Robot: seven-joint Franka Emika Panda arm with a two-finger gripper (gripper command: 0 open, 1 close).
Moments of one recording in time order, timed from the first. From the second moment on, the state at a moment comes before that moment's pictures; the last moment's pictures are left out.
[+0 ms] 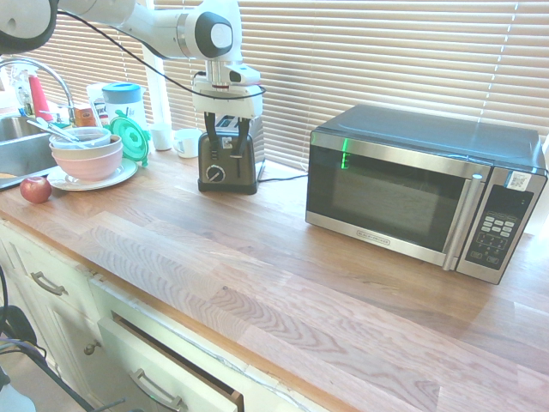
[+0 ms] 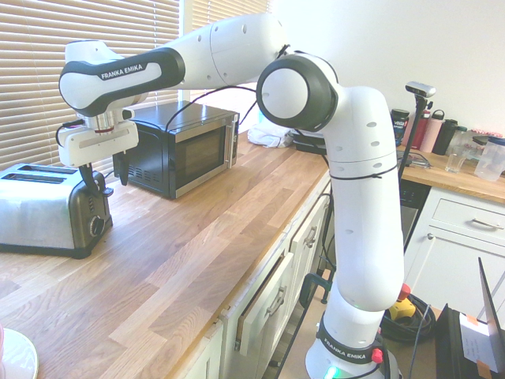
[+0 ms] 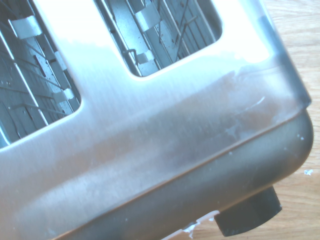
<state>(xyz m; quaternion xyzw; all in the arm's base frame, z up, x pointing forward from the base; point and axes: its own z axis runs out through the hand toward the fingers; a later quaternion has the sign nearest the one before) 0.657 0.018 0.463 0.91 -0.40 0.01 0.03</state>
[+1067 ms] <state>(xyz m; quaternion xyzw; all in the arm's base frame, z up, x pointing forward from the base) 0.673 0.009 0.468 0.92 -0.40 0.02 0.03</state>
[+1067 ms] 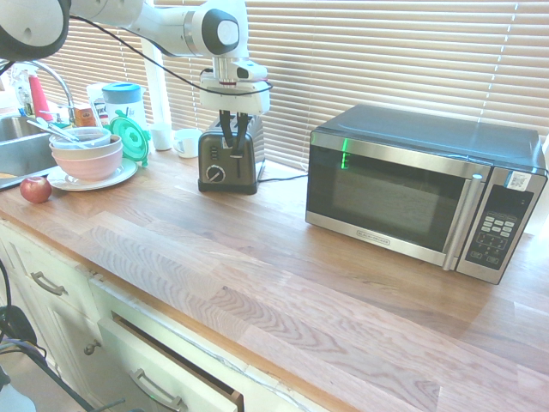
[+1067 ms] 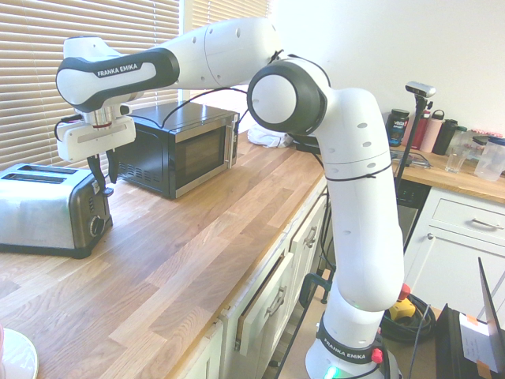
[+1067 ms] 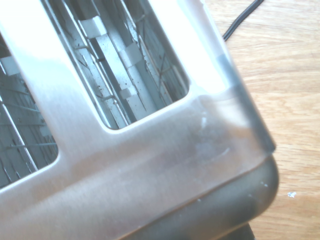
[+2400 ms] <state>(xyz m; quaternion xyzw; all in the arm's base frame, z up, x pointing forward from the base) 0.682 0.007 0.445 0.92 -0.39 0.00 0.04</state>
